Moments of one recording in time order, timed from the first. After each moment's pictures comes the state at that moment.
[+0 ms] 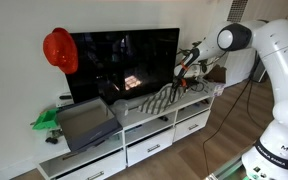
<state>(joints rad) -0.06 0.78 -0.14 -1.73 0.12 2.63 0.23</state>
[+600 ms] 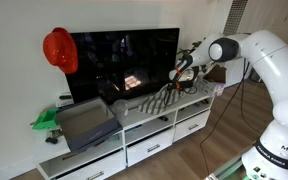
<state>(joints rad) -0.06 0.96 -0.13 -1.52 0.12 2.63 0.29</state>
